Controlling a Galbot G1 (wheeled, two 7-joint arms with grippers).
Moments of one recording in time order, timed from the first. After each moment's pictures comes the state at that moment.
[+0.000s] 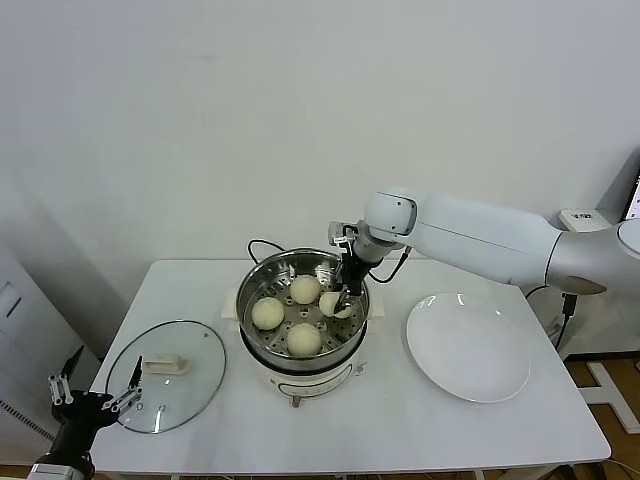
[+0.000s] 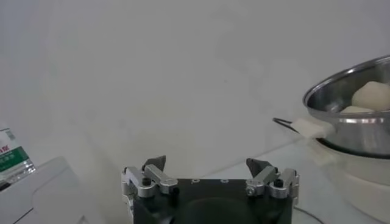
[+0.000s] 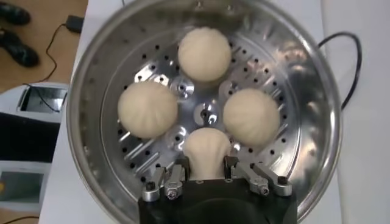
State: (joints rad) left arm 1.74 -1.53 -0.94 -2.29 0.17 0.07 0.24; right arm 0.54 1.07 -1.34 1.27 0.62 -0.50 -0.97
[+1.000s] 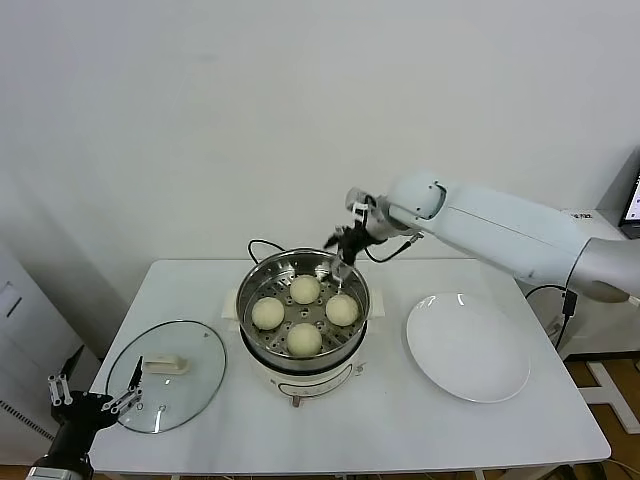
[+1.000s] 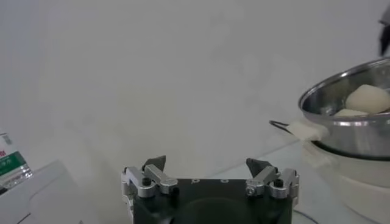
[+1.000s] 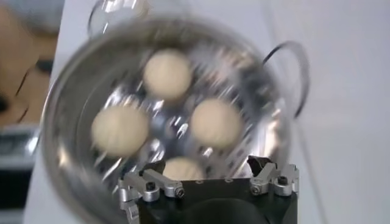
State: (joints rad) left arm 1.75 -1.53 -0.94 -2.30 0.17 0.05 0.24; right arm 0.40 0.98 -1.05 1.23 0.90 -0.34 -0.58
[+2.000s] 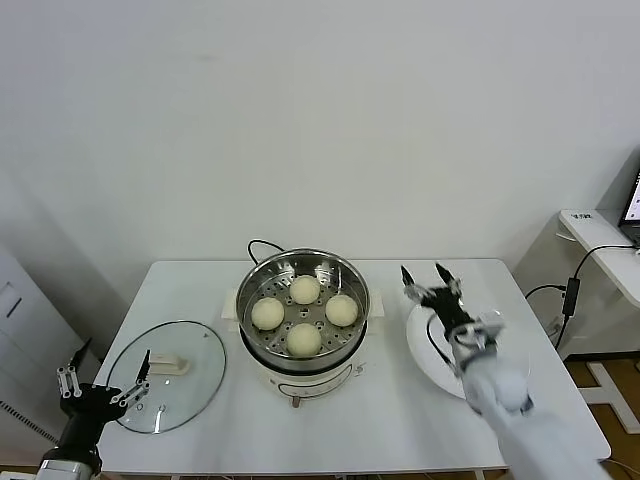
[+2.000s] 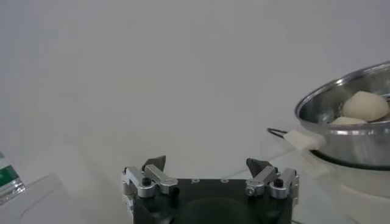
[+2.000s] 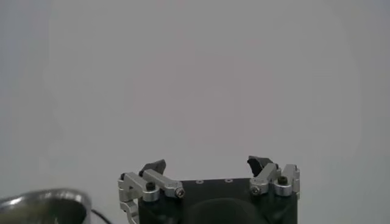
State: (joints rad) left arm 1.73 -1.50 -0.91 -2.28 0.20 0.04 0.21; right arm -1.16 1.03 0.36 1.71 0.70 0.06 0.04
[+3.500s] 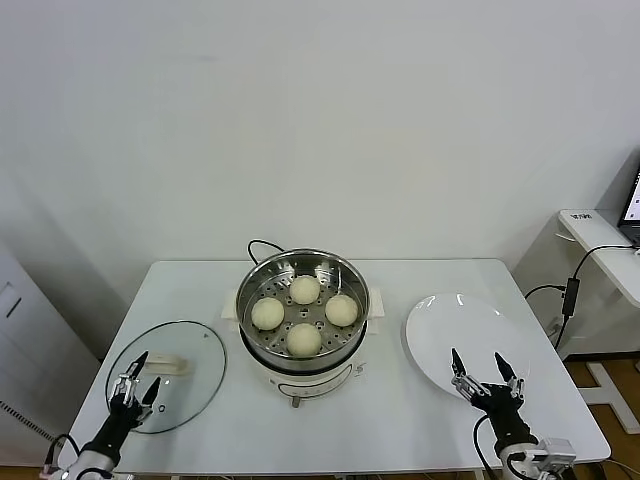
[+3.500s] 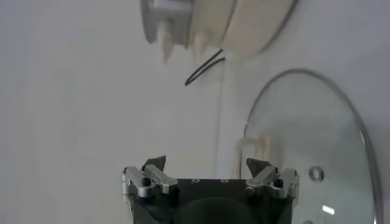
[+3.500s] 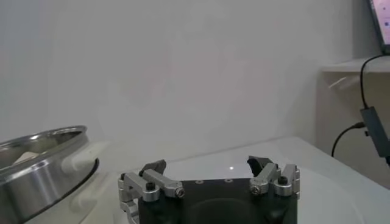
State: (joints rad) left arm 1.44 -1.36 -0.89 -1.61 1.35 -0.46 -0.16; right arm -1.65 1.31 0.72 2.00 0.50 0.02 -0.03
